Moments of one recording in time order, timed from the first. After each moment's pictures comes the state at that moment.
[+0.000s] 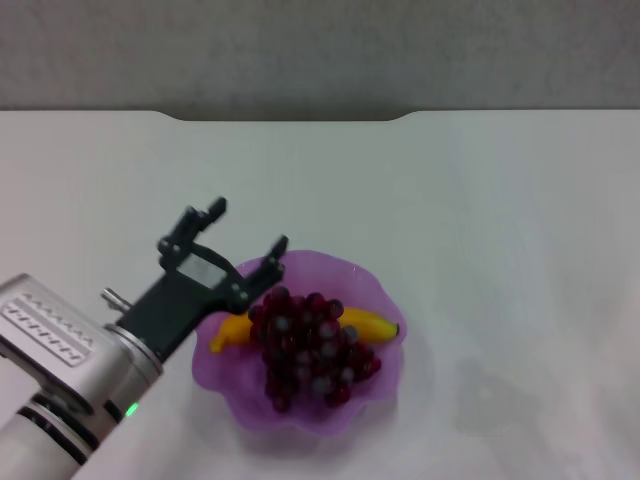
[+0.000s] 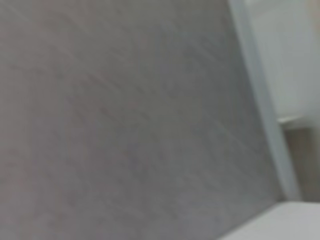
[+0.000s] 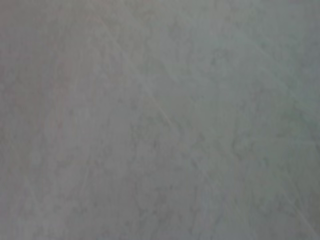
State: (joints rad) left arm -0.33 -2.05 -0.86 -0.53 2.74 1.00 0.03; right arm 0.23 2.01 -2.10 -0.24 0.43 -1.40 0.02
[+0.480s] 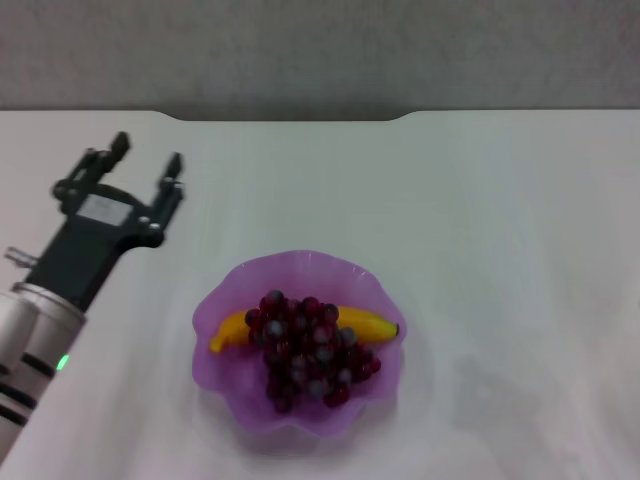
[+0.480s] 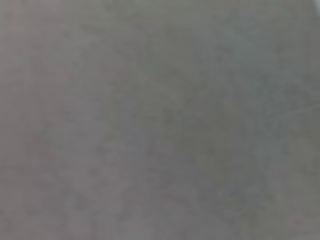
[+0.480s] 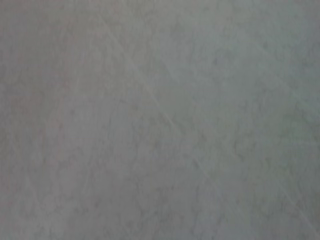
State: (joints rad) left arm -0.31 -2.04 -1.06 -0.52 2.74 1.11 0.04; right arm 0.23 2.01 -2.10 -0.24 0.43 -1.40 0.02
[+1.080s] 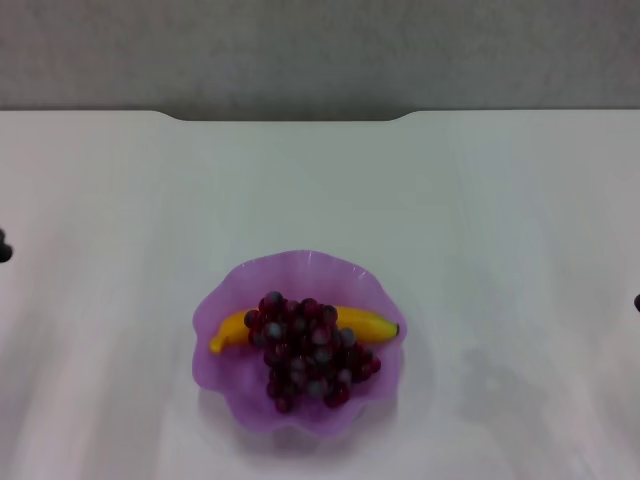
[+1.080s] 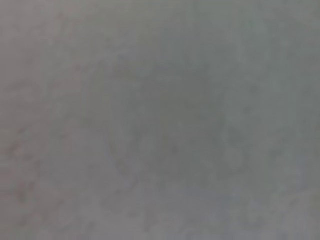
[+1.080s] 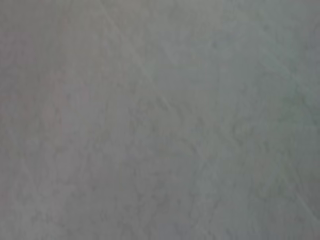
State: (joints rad) left arm -0.30 -2.04 -1.16 -0.34 2.45 1.12 0.04; right arm 0.25 2.01 -2.09 -0.24 0.44 -1.34 0.02
